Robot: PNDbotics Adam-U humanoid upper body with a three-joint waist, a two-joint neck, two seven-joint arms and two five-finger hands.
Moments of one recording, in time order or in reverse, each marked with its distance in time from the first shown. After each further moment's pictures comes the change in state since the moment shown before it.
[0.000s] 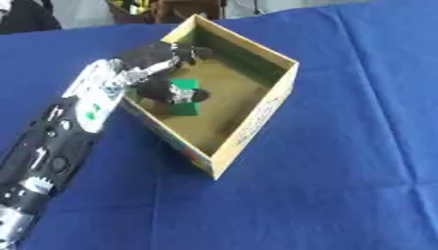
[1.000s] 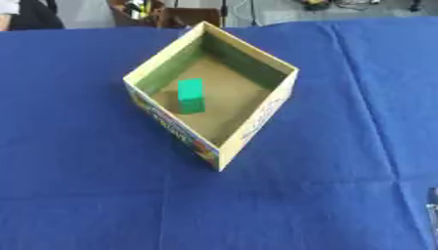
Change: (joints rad) left arm 0.439 0.164 0.233 -0.771 0.971 0.358 0.339; right arm 0.068 -0.011 -0.042 0.000 0.002 -0.003 -0.057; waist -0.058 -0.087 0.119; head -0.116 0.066
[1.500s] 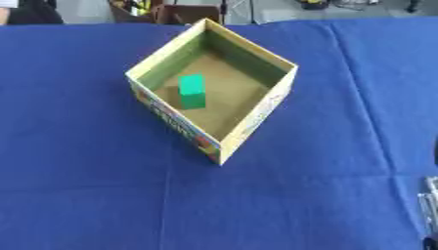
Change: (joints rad) left arm 0.238 -0.078 0.065 -0.042 0.136 -0.150 0.081; right arm 0.019 -0.008 -0.012 0.000 0.000 -0.010 -0.012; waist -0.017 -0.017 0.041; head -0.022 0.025
